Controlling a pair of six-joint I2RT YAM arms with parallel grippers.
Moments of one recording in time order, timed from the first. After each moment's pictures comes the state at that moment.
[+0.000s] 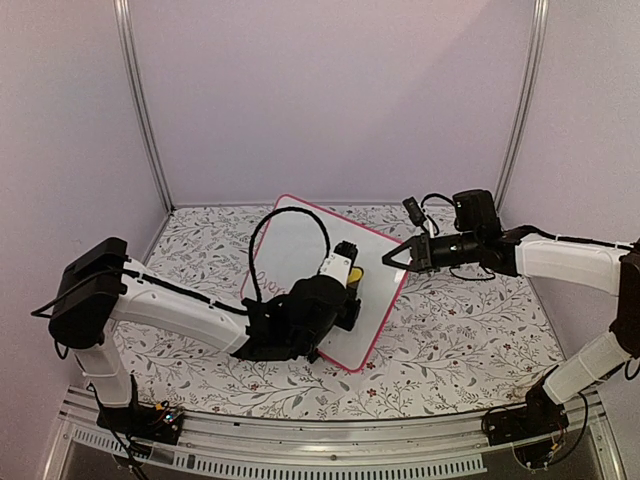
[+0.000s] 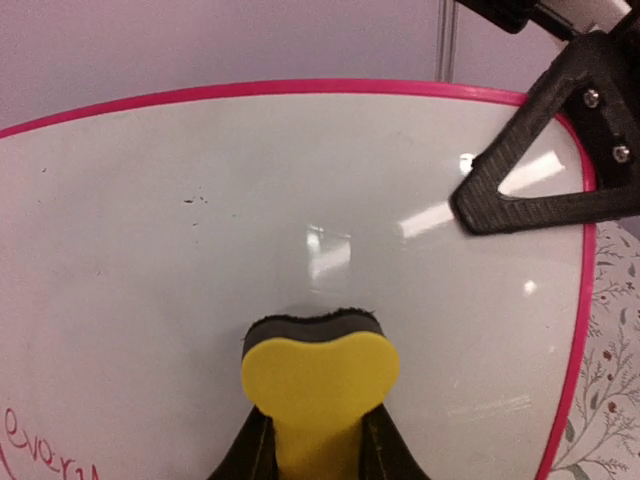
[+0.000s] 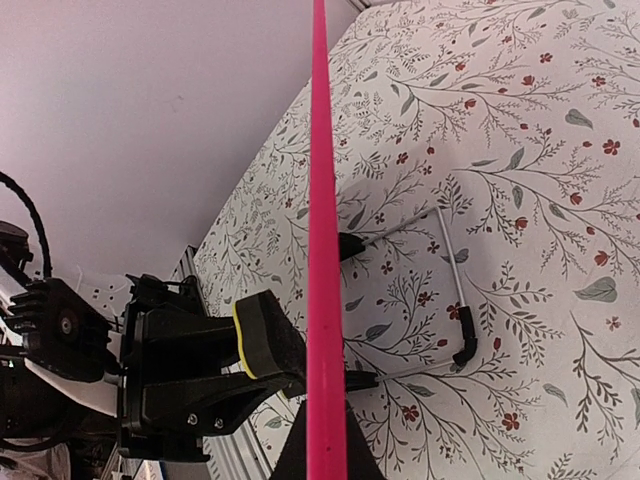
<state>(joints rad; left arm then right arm) -1.25 1.84 1.06 0.40 -0.77 -0.25 0.52 1.46 0.93 -0.02 -0.74 0.45</state>
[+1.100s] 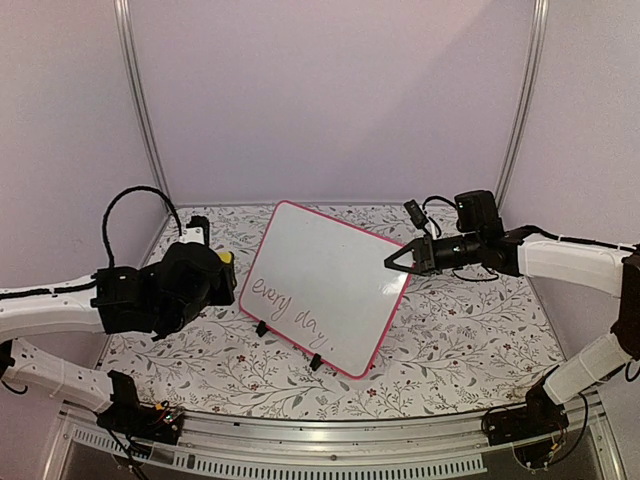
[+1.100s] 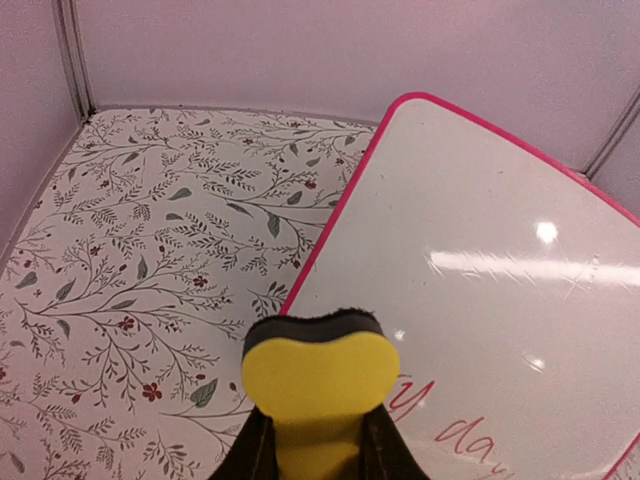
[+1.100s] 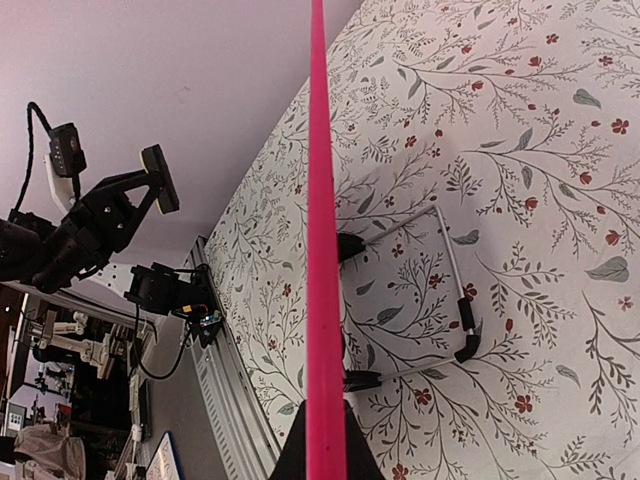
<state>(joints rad) -1.07 1.07 0.82 -0.42 -0.84 -0.75 0.50 1.44 0.92 -0.06 -0.78 0.46</state>
